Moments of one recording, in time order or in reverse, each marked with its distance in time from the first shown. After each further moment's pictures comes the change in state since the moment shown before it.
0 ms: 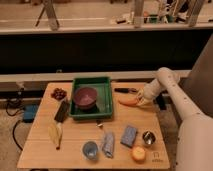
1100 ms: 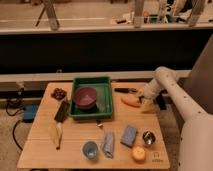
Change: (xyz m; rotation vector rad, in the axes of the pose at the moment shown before) arm 0.002 0.003 -0.010 0.002 0.072 0.014
